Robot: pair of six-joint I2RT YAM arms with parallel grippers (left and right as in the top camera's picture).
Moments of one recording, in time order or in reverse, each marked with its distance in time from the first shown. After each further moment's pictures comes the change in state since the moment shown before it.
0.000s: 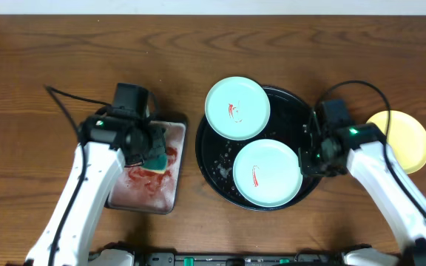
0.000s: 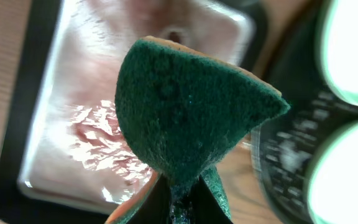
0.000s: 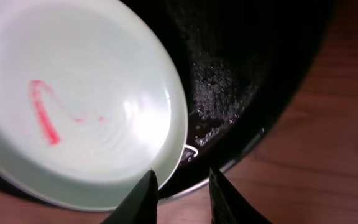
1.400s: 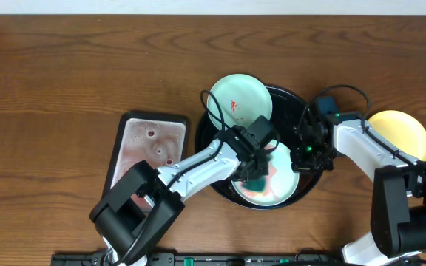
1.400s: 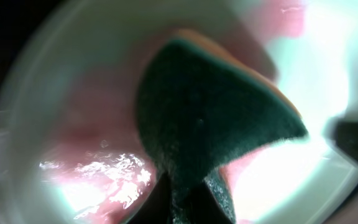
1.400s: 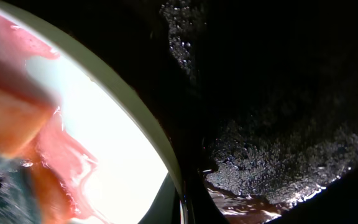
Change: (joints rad) left arm -0.668 0.526 0.068 0.442 0.100 -0.487; right arm -0.064 0.306 0.006 0.153 -0.170 -0.047
